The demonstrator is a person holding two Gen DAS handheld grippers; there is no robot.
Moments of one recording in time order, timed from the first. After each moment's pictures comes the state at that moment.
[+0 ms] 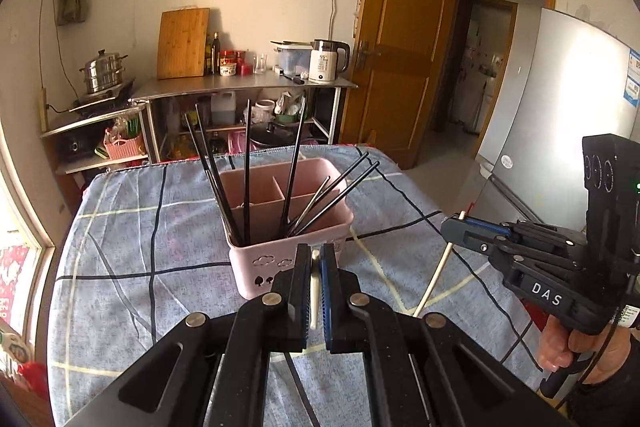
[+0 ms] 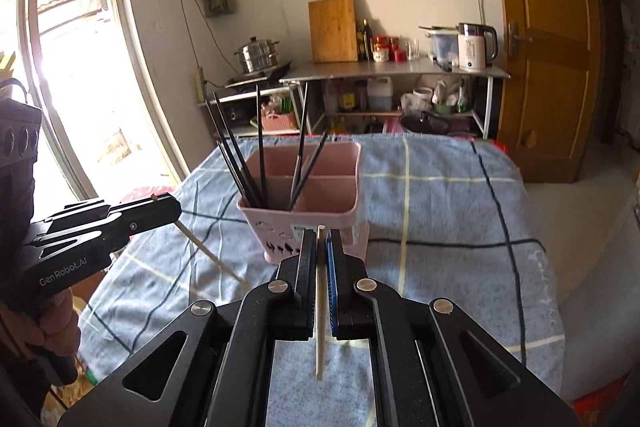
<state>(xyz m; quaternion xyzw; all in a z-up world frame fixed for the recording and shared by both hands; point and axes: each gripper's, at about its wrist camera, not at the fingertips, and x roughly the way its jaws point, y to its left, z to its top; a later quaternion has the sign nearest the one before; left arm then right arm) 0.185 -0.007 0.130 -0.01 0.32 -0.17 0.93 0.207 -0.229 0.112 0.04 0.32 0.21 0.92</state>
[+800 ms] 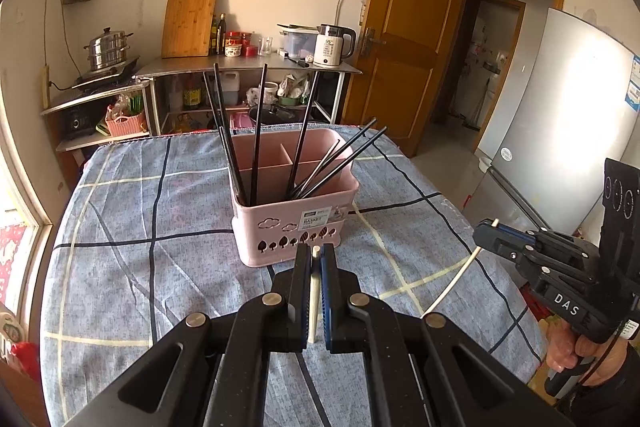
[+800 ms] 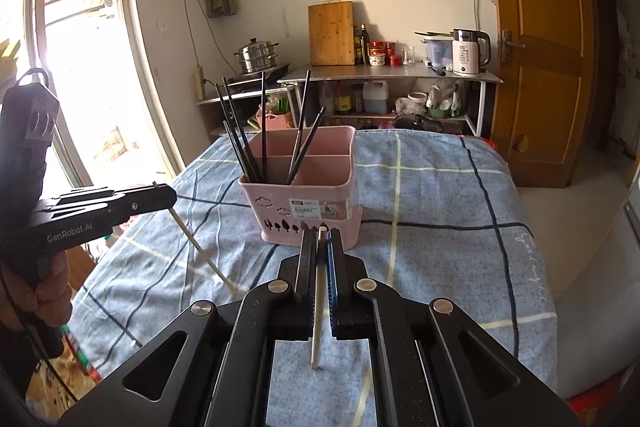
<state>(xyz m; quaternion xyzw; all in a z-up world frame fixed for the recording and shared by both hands) 0.164 0.006 0.112 -0.03 0.35 -0.17 0.92 0.163 -0.241 0.099 0.03 0.31 0.20 0.93</state>
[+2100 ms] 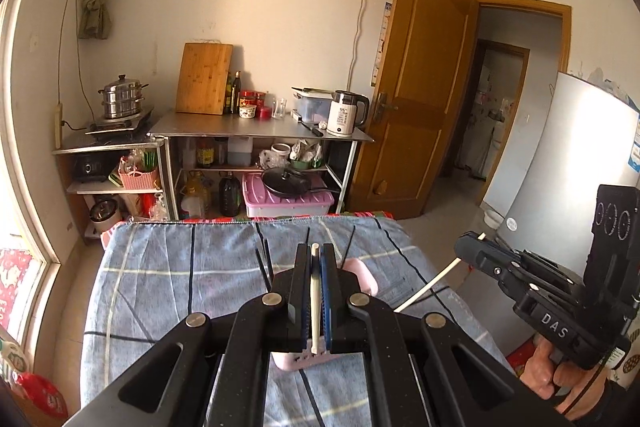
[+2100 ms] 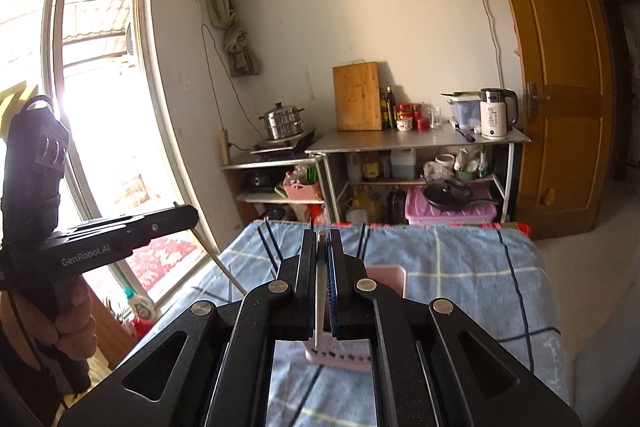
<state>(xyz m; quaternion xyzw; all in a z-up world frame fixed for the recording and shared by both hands) 0.235 0.049 0.227 -0.05 0.26 -0.15 0.95 0.237 -0.195 0.195 0.07 0.22 0.24 0.94</state>
